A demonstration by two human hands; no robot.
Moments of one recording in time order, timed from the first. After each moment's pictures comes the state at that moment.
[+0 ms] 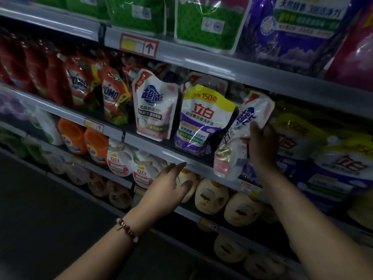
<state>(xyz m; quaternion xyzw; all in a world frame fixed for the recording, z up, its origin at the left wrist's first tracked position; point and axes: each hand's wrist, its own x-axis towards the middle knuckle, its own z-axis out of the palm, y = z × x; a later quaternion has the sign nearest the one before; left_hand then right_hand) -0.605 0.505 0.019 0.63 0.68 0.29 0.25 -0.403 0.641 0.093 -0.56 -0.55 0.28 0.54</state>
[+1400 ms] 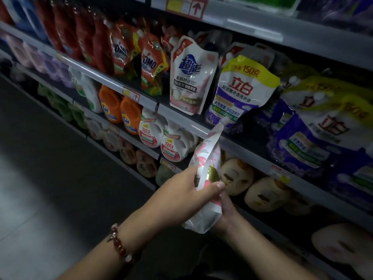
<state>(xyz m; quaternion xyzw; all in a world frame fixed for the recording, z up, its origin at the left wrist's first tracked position) -0.593 0.394 0.057 0.53 0.68 0.31 0.39 -0.479 0.465 -0.009 -0.34 -0.17 0.89 0.26</state>
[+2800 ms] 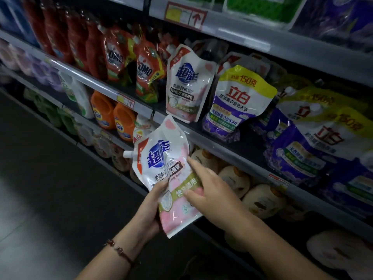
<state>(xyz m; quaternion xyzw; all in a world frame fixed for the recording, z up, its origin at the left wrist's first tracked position) -0.635 0.408 -0.031 0.03 0.41 0.62 0.67 -0.494 0.472 0.064 -0.42 -0.83 0.36 0.08</state>
